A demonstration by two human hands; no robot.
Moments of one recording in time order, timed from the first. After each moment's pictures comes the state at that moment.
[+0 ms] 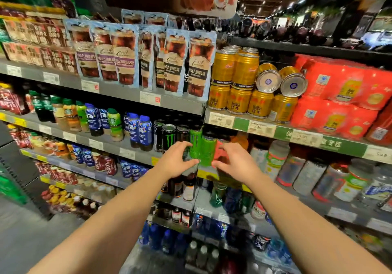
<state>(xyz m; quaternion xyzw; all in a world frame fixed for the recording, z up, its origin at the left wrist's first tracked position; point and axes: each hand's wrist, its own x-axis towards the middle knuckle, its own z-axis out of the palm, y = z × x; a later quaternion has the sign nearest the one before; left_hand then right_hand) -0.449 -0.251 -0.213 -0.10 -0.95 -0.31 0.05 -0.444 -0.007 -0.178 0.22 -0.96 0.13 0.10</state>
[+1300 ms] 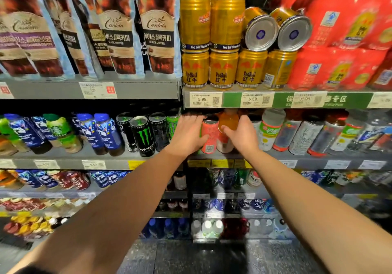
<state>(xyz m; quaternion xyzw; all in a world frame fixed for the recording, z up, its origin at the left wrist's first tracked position) -0.562 -0.174 -0.233 -0.26 -0.95 -0.13 0.14 -0.517 0.008 -0.228 -0.16 -0.92 0.33 0.15</state>
